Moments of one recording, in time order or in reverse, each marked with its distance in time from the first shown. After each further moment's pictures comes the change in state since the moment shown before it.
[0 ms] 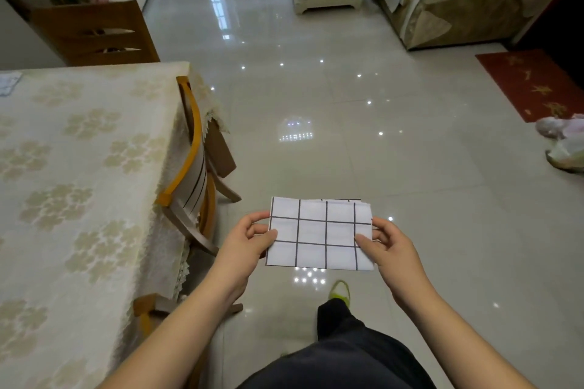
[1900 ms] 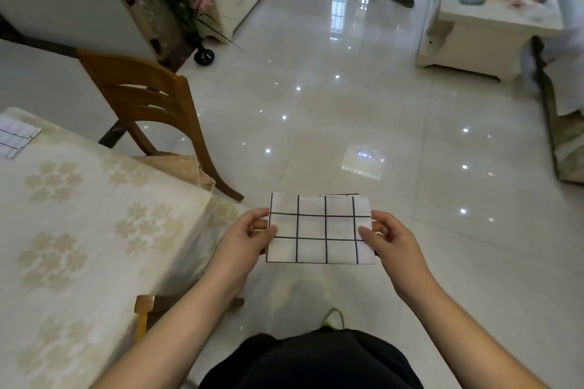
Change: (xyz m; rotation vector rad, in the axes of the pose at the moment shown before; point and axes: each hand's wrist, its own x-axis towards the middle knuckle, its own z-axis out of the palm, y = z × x) left_hand 0.592 0.326 -0.060 -0.141 0.445 0.031; right_hand 0.714 -0.308 0.202 -0.198 -0.390 -0.028
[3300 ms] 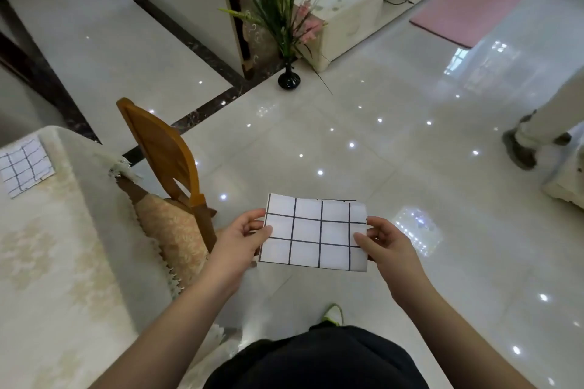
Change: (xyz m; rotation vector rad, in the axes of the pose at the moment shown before) left_hand 0.399 0.226 -0.045 -0.227 0.427 -0.113; right_hand 0.504 -0.217 0.176 -0.157 -0.422 0.049
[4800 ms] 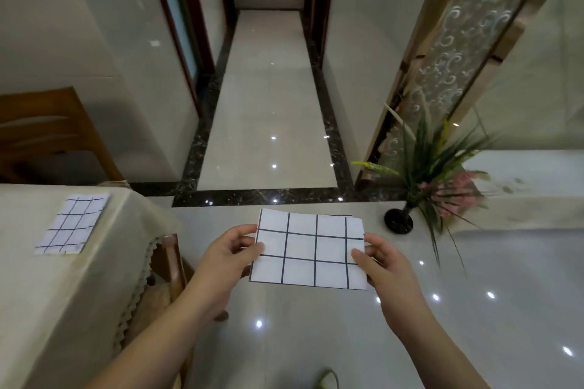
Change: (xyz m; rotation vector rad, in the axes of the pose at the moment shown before) left_hand 0.352 0.281 -0.120 -0.444 0.555 0.136; right_hand 0.481 -0.301 0.288 -0.144 -0.621 -0.106
